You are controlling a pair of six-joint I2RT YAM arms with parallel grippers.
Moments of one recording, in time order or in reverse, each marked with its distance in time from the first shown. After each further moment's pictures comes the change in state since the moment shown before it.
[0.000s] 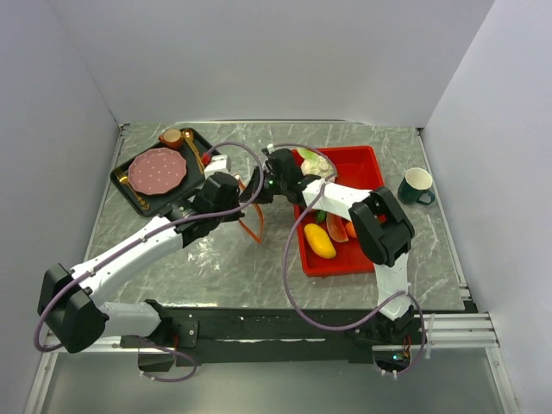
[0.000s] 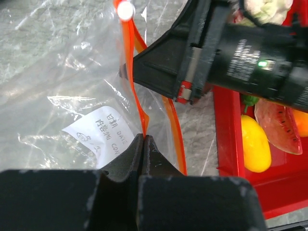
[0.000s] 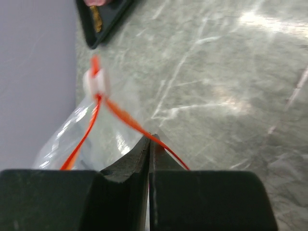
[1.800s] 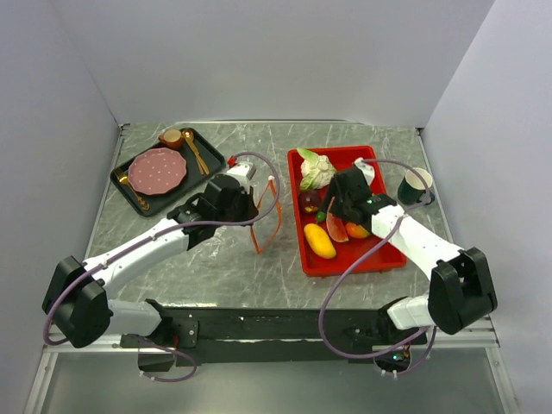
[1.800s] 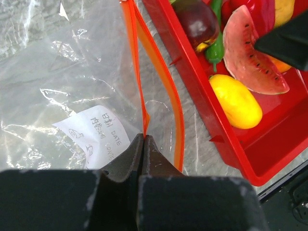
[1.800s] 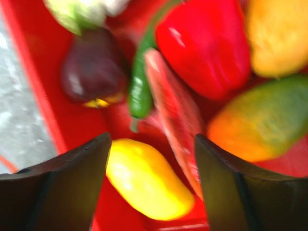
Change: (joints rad) left arm 0.018 0.038 -0.098 0.254 0.324 0.288; right arm -0.226 -0.658 -0.470 -0.480 0.691 -0.147
